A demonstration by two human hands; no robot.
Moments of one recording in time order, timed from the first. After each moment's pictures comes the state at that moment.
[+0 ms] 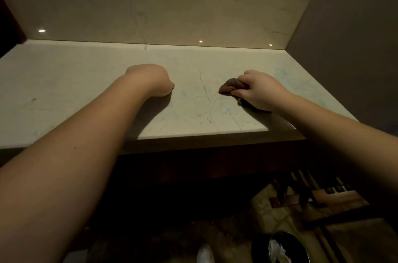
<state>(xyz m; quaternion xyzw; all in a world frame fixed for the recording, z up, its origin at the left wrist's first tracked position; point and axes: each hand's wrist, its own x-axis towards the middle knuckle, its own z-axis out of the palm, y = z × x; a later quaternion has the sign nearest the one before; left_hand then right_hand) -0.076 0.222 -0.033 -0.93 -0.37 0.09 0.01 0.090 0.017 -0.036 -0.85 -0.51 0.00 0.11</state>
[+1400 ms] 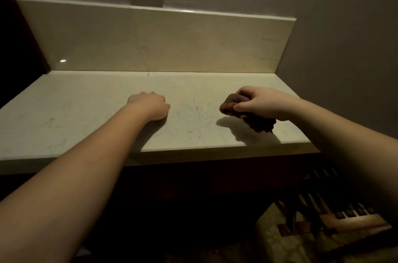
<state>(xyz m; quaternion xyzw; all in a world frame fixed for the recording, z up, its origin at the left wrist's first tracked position) -0.084 0.206 -0.037 -0.93 -0.37 0.06 0.03 0.074 -0.029 0.030 -0.84 -0.40 0.27 0.23</state>
